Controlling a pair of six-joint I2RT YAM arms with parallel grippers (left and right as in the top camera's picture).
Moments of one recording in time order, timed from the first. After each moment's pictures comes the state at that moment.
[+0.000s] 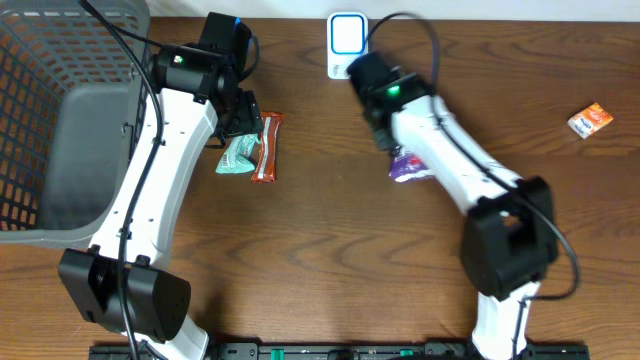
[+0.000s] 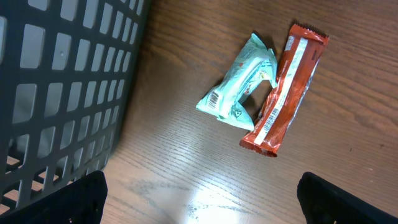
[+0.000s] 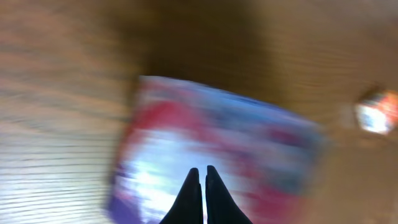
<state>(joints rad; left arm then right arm) -0.24 1.77 1.80 -1.38 -0.27 -0.49 0.48 2.05 1.69 -1.01 0.51 0.15</state>
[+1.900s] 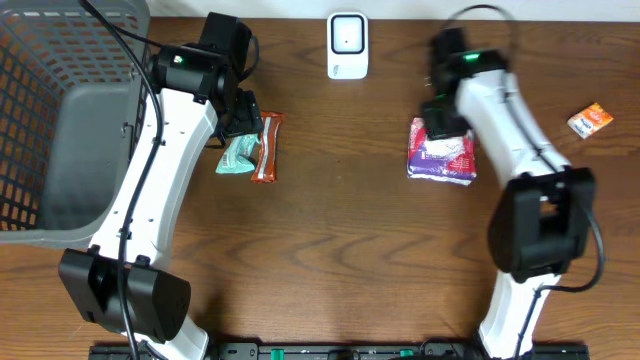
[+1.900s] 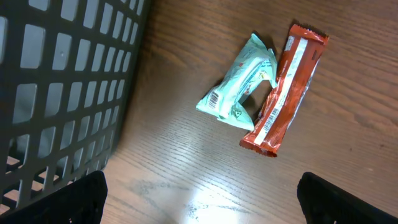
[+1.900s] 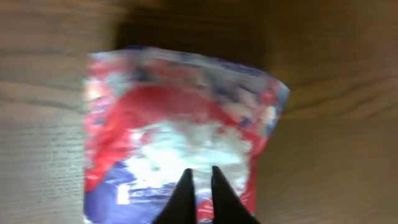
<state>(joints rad) -0.24 1.77 1.80 -1.38 -0.27 -0.49 0.22 2.07 1.77 -1.15 0.27 0.10</state>
